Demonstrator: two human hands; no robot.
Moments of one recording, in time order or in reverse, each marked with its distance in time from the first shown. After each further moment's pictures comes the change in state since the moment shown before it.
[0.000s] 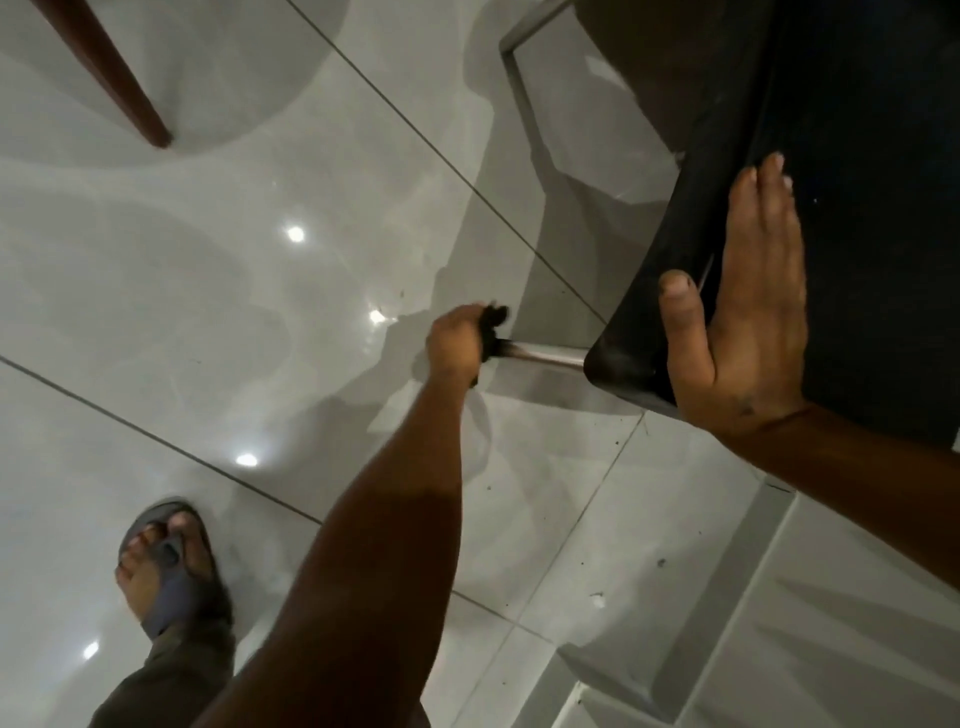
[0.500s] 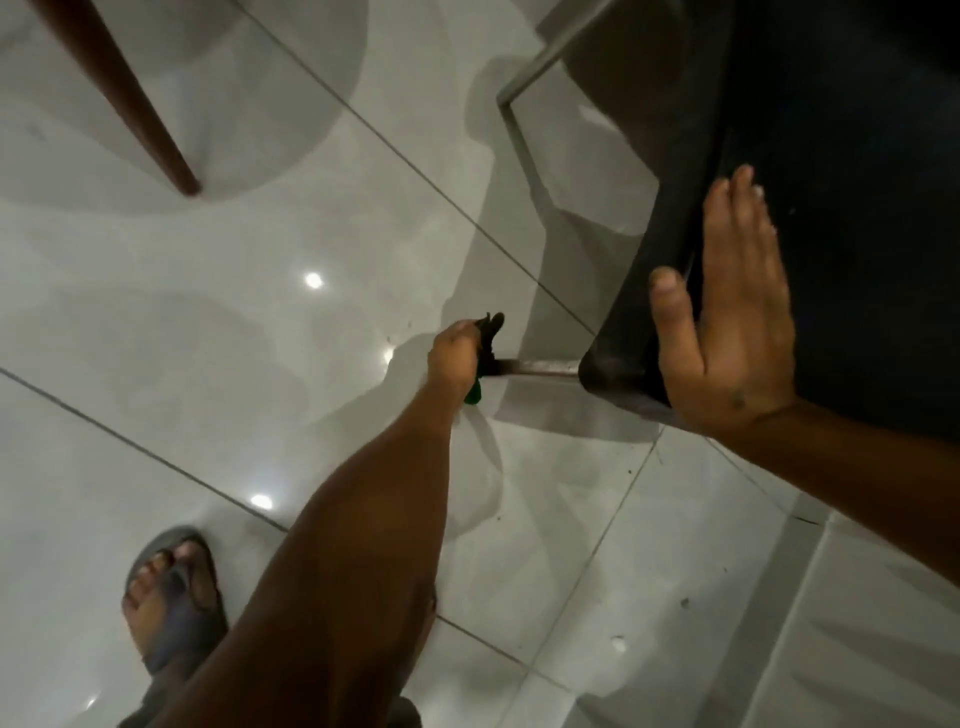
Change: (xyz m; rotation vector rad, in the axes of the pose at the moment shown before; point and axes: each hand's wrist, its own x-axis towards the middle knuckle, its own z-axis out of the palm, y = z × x) left_hand 0.017 -0.006 -0.016 0.031 -0.061 0.003; right_hand 0.001 0.000 0.004 0.041 -0.008 0.014
